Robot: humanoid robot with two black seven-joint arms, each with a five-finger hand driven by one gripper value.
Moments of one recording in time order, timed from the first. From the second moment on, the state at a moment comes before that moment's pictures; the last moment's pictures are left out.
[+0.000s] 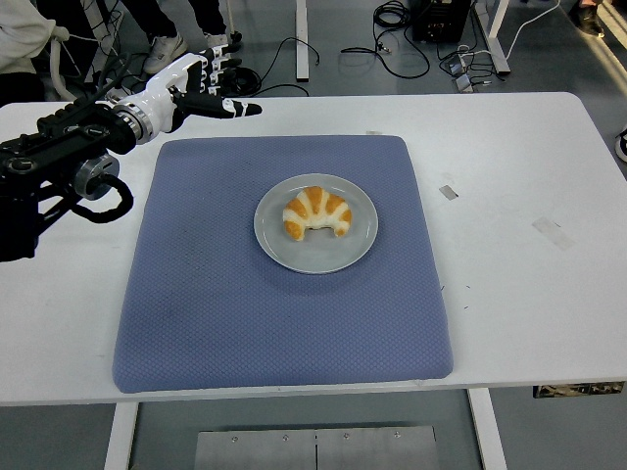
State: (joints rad) left arm -1.25 0.36 -0.02 -0.81 0.23 -0.01 -0.17; right arm -0.08 0.00 0.10 0.12 -0.10 -0.06 0.22
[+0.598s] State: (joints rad) left arm -1.50 0.36 0.29 -0.94 0.44 -0.15 -0.17; right arm -0.08 0.00 0.10 0.12 -0.10 -0.06 0.22
